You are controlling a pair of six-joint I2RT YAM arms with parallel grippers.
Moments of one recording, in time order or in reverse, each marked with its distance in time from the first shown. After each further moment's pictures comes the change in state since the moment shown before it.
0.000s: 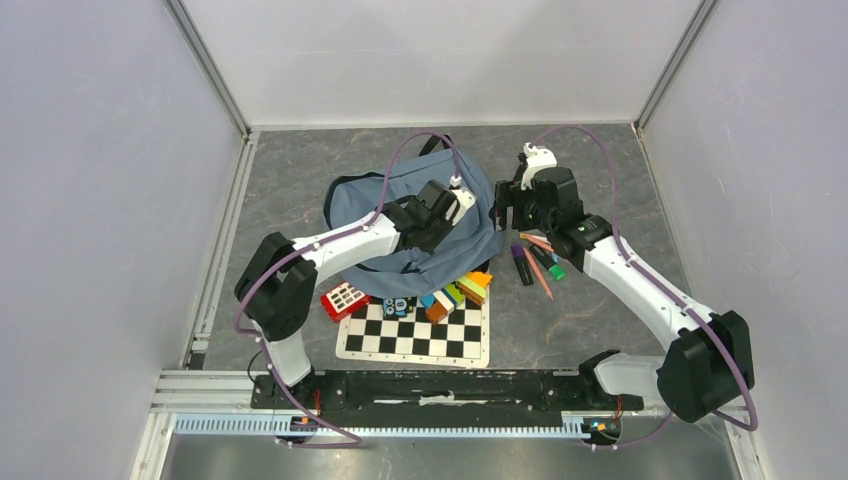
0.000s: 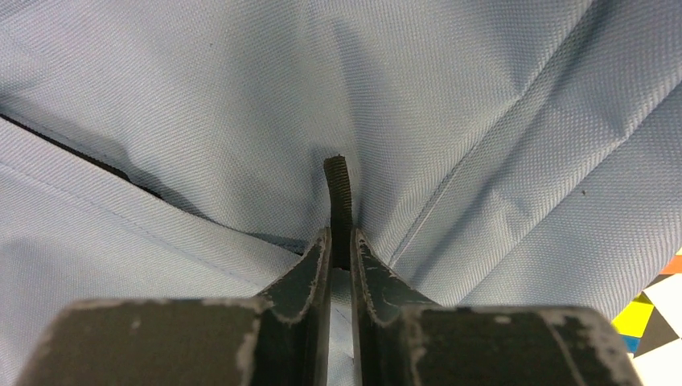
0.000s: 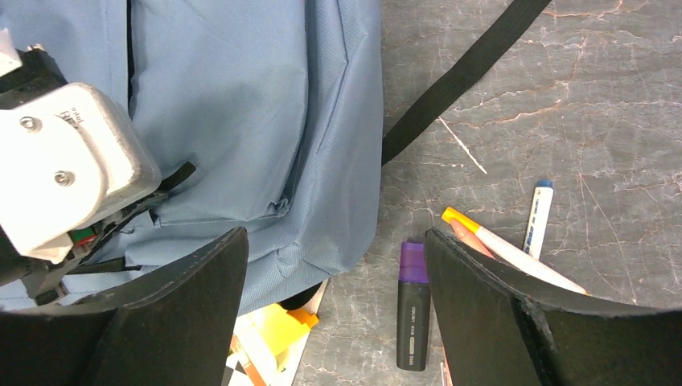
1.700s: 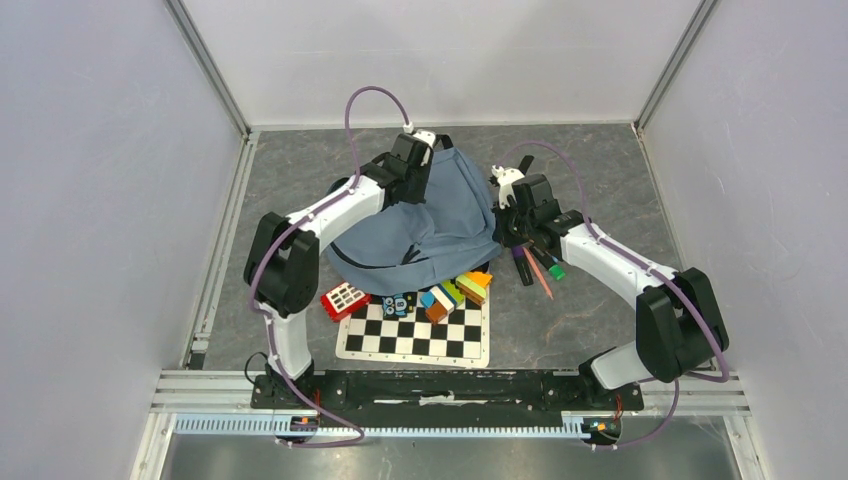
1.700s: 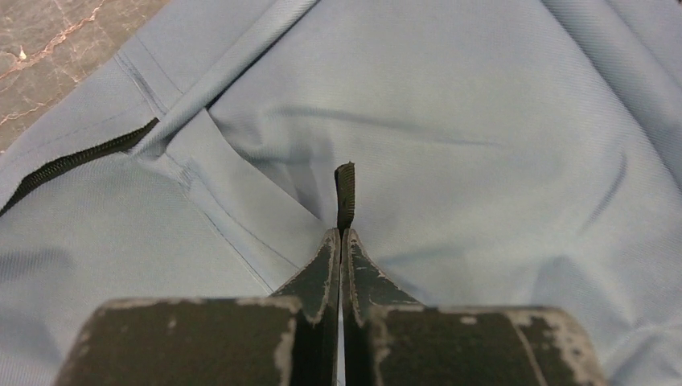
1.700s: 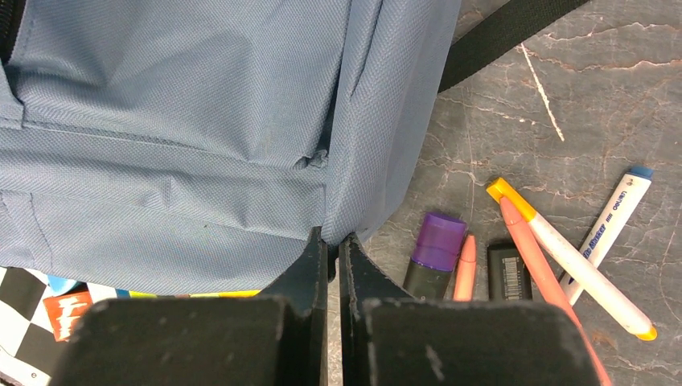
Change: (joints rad) left arm 0.213 0.130 0.241 0.021 -0.007 -0.302; right arm 0.006 0.196 -0.005 -0.052 -0.130 -0.156
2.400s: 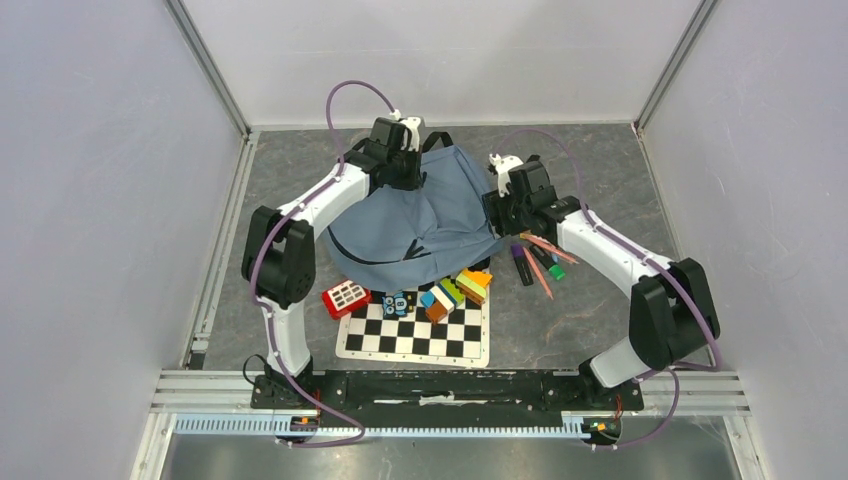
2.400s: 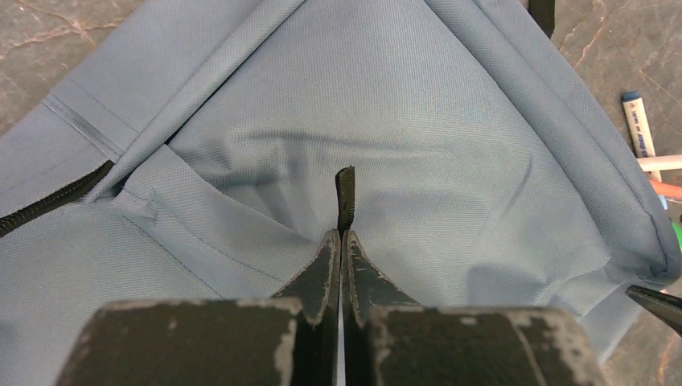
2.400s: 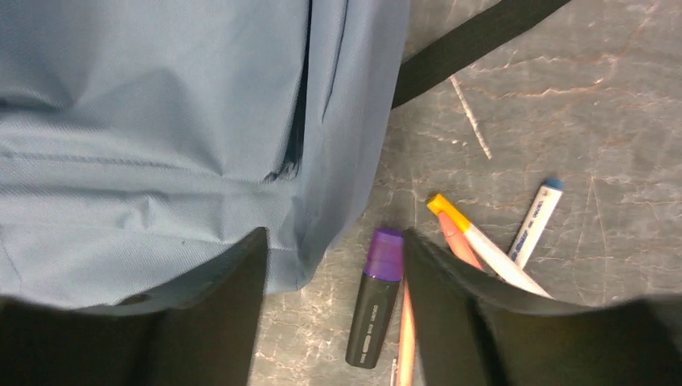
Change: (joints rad) left arm 0.123 0.052 0.079 0.028 0.329 -0.027; right arm -0.001 0.062 0.104 -0.069 0.085 -0.038
